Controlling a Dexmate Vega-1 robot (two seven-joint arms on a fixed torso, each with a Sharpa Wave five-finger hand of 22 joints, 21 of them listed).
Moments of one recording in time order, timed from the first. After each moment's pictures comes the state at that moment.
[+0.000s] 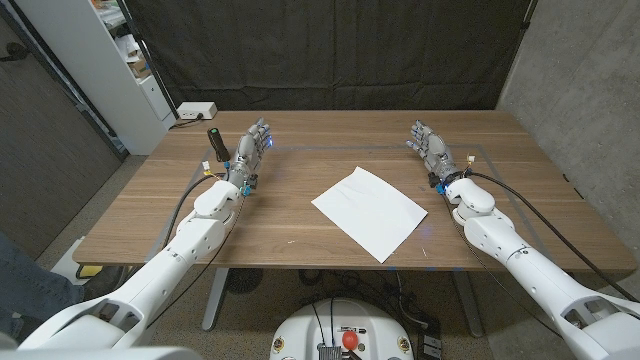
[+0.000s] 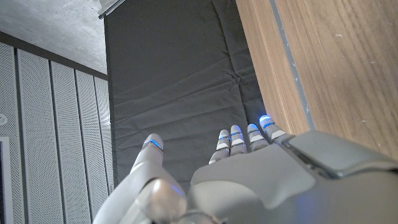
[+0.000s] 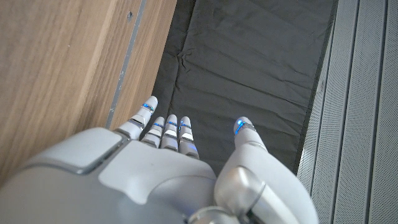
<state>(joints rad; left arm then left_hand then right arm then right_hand) 0.84 0.49 0.34 -1.30 -0.63 -0.27 -0.04 0.10 -0.07 0.50 -0.13 0.19 -0.01 0.09 0.19 0.18 -0.06 0.06 0.28 0.18 -0.10 0.08 0.23 0.17 -0.17 0.01 0.48 0.17 -0.83 -0.51 -0.37 -1.29 0.65 0.29 0.03 0.25 0.03 0.42 -0.13 0.20 0.13 0.09 0.21 0.19 0.07 0.08 0.26 0.18 -0.03 0.02 0.22 0.29 0.10 -0.04 0.45 0.16</state>
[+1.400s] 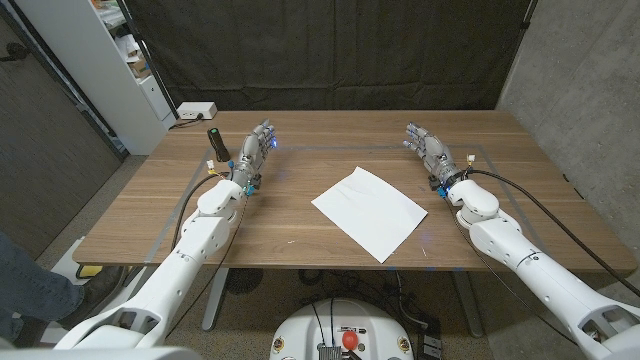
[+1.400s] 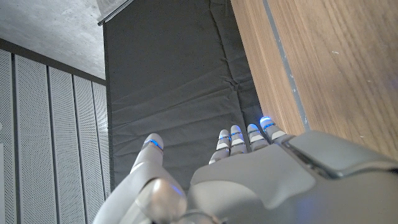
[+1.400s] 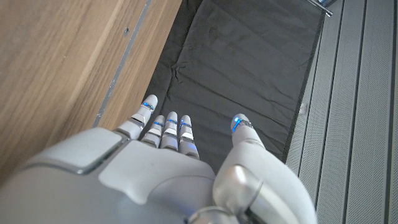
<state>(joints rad) 0.88 0.35 0.18 -1.33 -0.46 -0.17 -0.13 0.11 -0.06 0.50 -0.13 0.19 -0.01 0.09 0.19 0.17 -0.06 0.06 0.28 0.19 -0.10 0.08 0.22 0.18 -0.17 0.01 0.47 0.17 -0.90 -0.58 -0.38 -1.41 0.57 0.30 0.01 0.28 0.05 0.42 -0.14 0.20 0.15 0.09 0.21 0.19 0.10 0.09 0.26 0.18 -0.02 0.02 0.22 0.27 0.12 -0.03 0.43 0.16</state>
